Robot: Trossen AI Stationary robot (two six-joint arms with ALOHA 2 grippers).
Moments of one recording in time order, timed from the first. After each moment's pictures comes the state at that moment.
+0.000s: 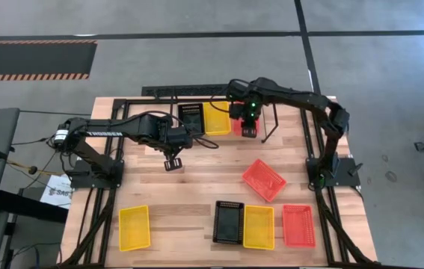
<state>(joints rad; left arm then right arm) 0.01 1.56 1.56 -1.35 -0.27 -0.20 -0.48 1.86 1.67 -1.25 -0.10 -0.38</state>
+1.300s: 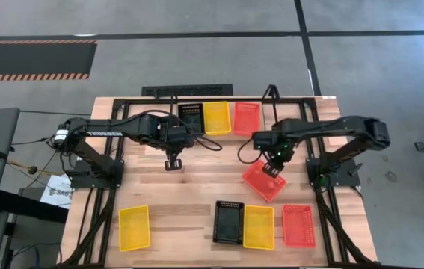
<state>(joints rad) 0.01 1.56 1.56 -1.29 -0.27 -0.06 -0.10 1.43 1.10 -1.33 -0.14 0.56</state>
